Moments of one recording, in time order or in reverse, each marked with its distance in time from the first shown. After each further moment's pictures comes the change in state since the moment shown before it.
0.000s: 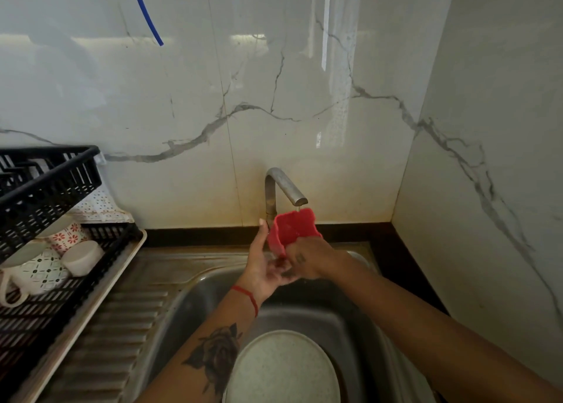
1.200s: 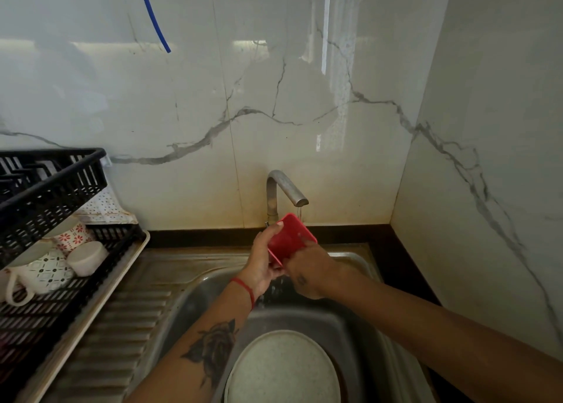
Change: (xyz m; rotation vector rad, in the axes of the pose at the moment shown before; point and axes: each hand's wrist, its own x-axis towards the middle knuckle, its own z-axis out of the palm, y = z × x) left_hand -0.011 0.010 -0.002 0.282 0.003 0.135; right_hand -0.026 -0.019 0.003 -0.306 0.083 -0.057
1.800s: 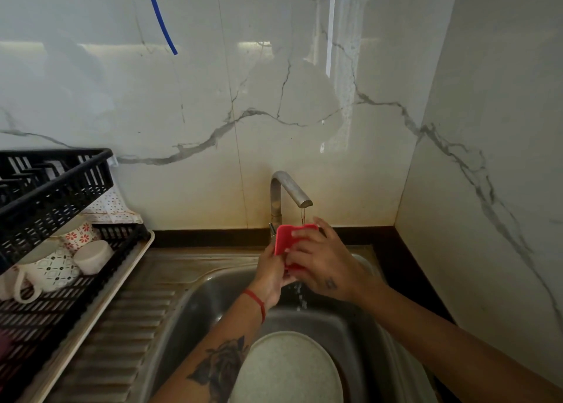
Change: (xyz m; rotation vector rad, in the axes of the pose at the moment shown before) left_hand -0.010 -0.014 0.010 0.075 0.071 0.059; right_hand -0.019 0.022 0.010 0.137 0.575 -0.166
